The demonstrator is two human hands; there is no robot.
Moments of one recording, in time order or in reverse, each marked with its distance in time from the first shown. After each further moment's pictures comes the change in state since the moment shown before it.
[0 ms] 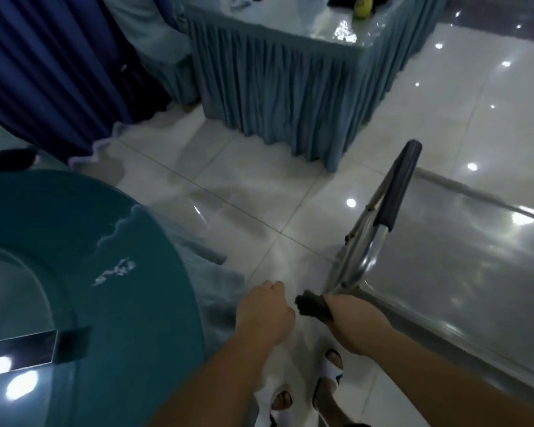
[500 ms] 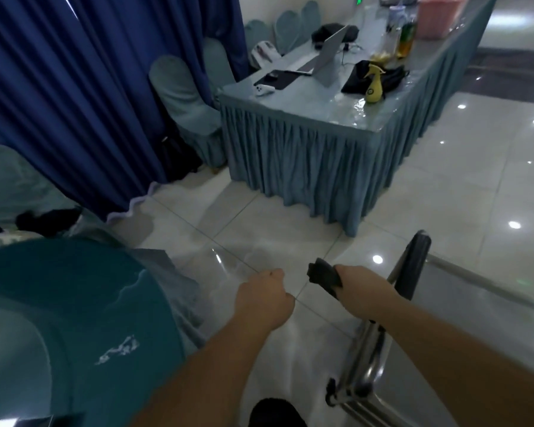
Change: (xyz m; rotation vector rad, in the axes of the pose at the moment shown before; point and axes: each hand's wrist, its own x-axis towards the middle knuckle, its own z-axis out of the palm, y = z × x) left_hand 0.108 0.045 -0.181 0.014 0.216 -0.057; right_hand 0.110 0.024 -0.228 0.040 0.245 -0.104
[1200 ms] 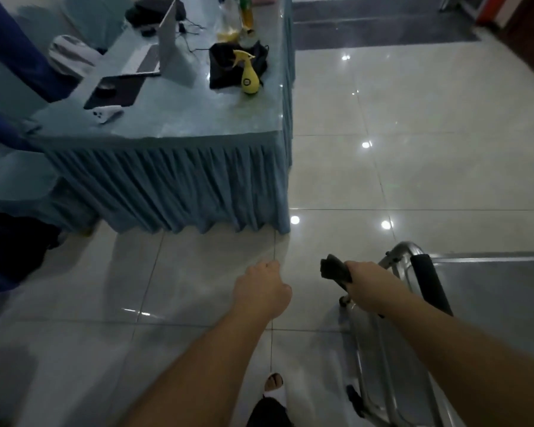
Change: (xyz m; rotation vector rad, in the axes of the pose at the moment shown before) left_hand 0.360 0.021 -0.077 0.163 -0.264 0.475; right_hand 0.213 0.054 -0.057 0.120 0.057 0.671
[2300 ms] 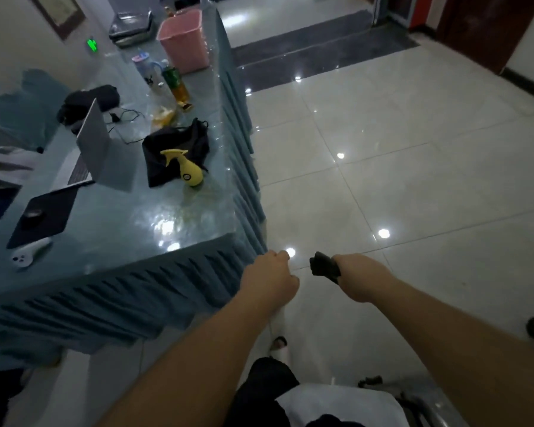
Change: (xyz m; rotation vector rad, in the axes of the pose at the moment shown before) left_hand 0.333 0.182 -0.191 0.216 0.027 0.235; right_hand 0.289 0.110 -0.205 0.119 0.089 0.078
